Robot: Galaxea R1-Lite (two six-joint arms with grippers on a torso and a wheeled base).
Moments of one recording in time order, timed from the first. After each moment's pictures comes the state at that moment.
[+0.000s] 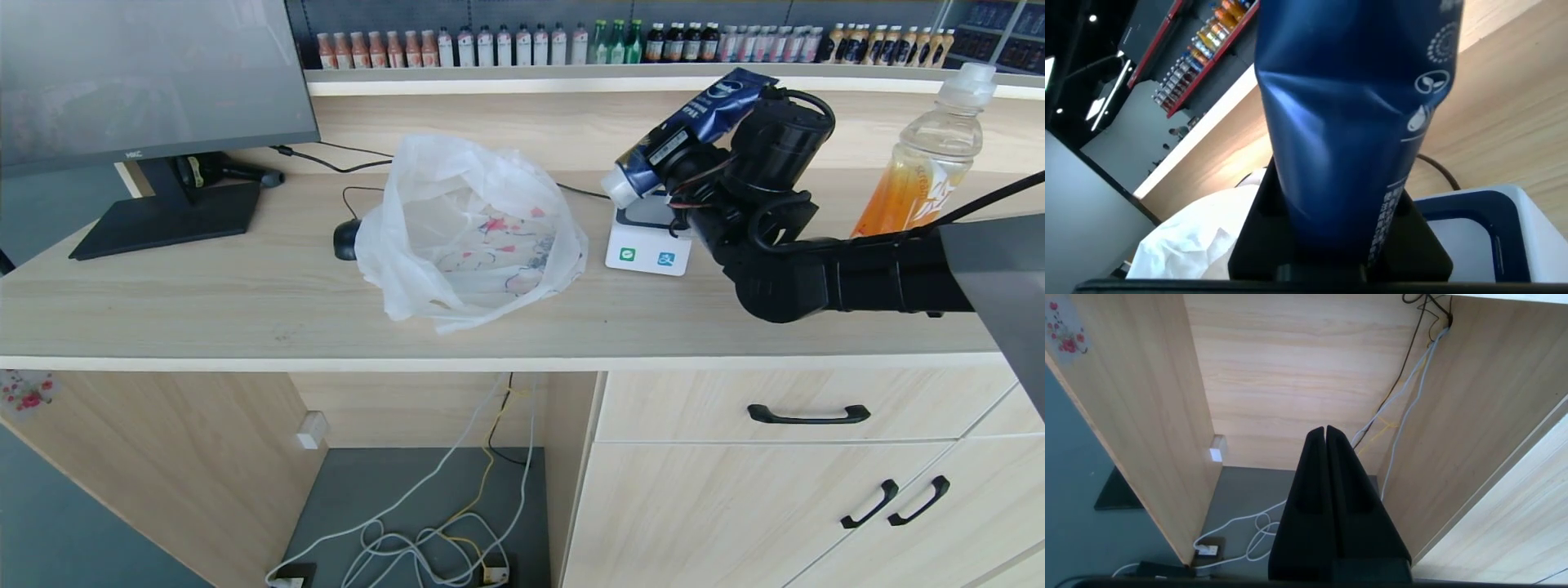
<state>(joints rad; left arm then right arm) 0.00 0.00 0.00 0.00 0.00 0.00 0.41 2.17 -1.69 -0.80 -0.27 0.65</state>
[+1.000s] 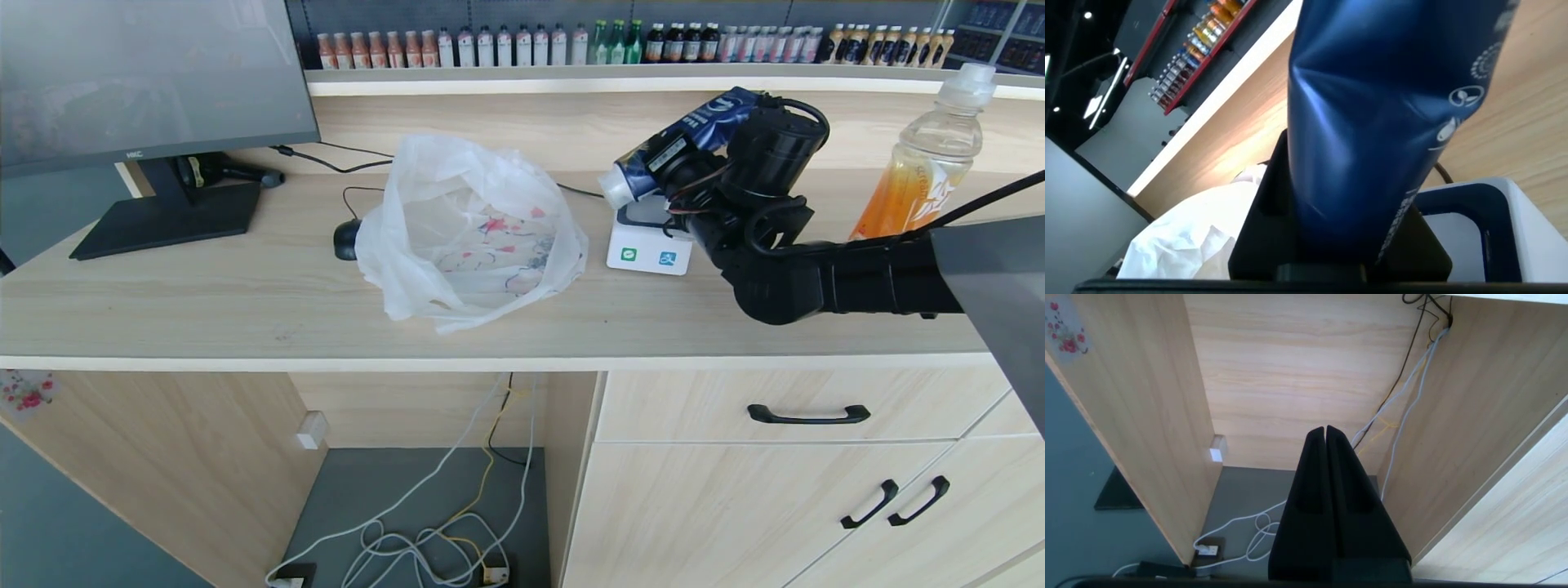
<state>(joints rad) 0.00 0.00 0.00 0.00 0.00 0.00 0.39 2.19 -1.70 -0.79 -0.26 0.67</state>
